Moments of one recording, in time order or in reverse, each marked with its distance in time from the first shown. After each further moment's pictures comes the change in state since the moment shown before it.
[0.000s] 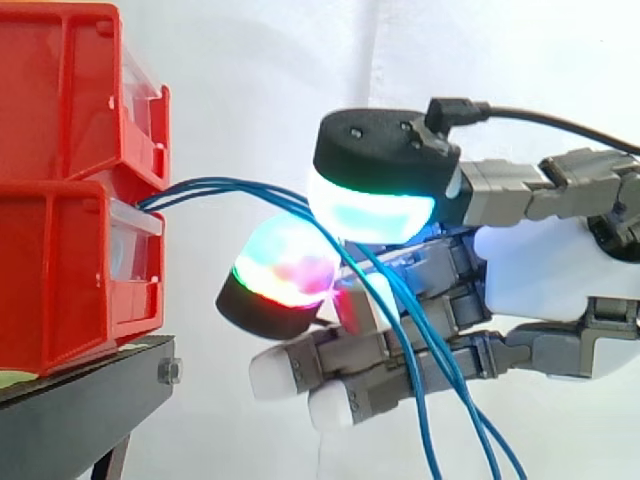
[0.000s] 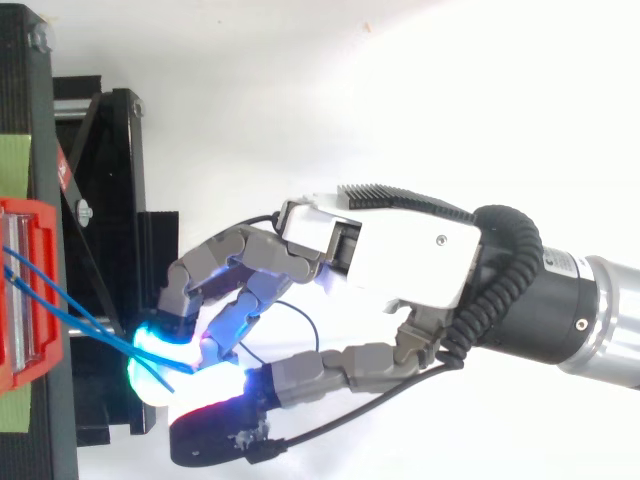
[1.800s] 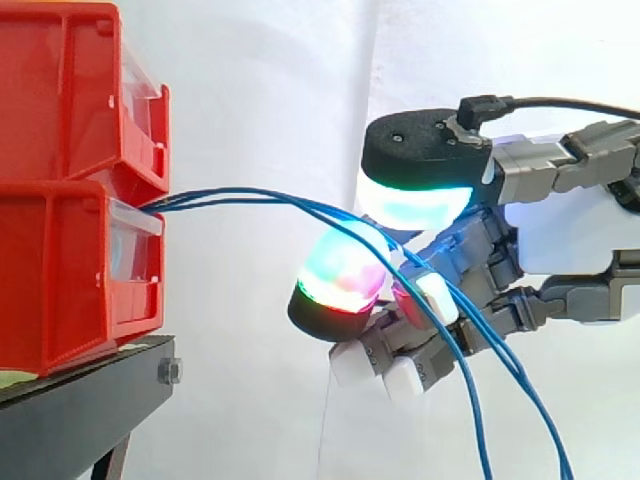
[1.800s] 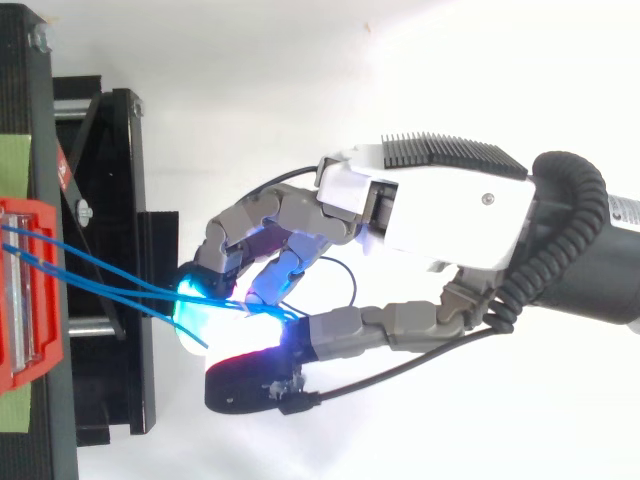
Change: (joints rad) arm -0.040 0.077 0.000 -0.192 -0.060 -0.104
